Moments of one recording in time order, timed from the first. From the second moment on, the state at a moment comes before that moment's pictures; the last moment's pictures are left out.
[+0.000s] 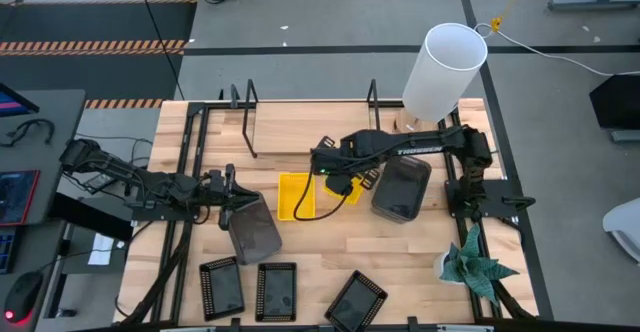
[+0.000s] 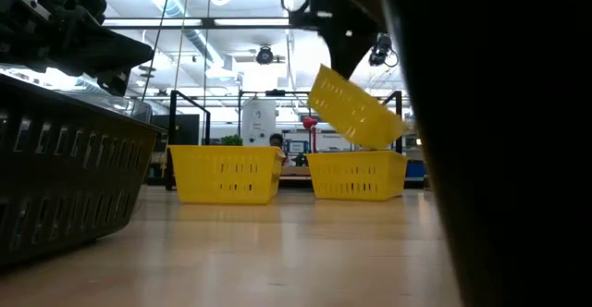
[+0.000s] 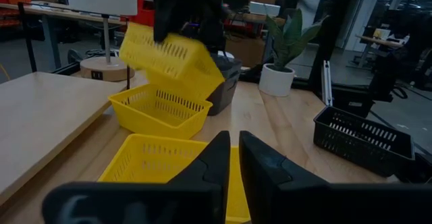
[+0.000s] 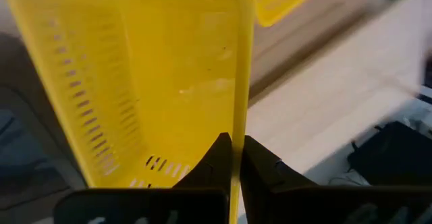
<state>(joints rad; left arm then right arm) -0.31 0.46 0.01 0.42 -0.35 -0.17 0.02 1.93 1.83 -1.26 0.35 -1.00</state>
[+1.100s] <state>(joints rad) -0.31 0.46 0.01 0.41 -0.35 -0.17 0.10 1.95 1.67 -1.14 0.41 -0.94</state>
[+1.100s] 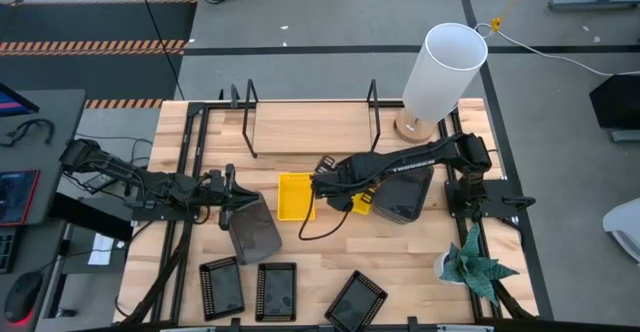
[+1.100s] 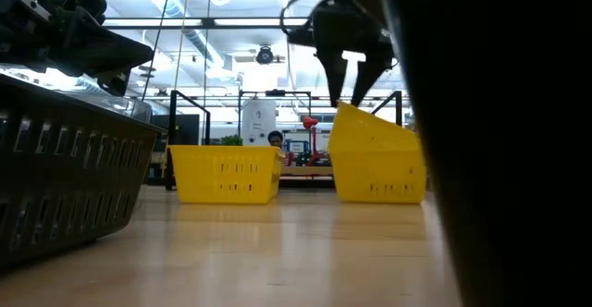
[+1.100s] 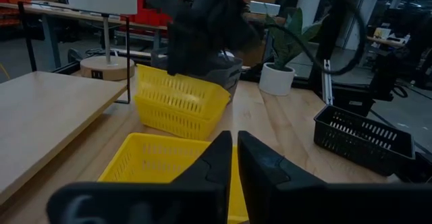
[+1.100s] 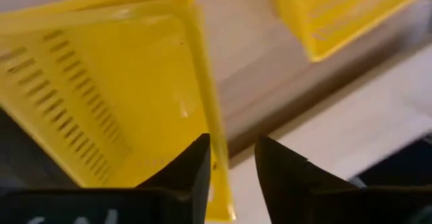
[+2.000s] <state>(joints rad) -0.31 0.46 0.01 0.41 -0.35 -0.17 0.05 1.95 1.58 -1.04 0.31 -0.97</state>
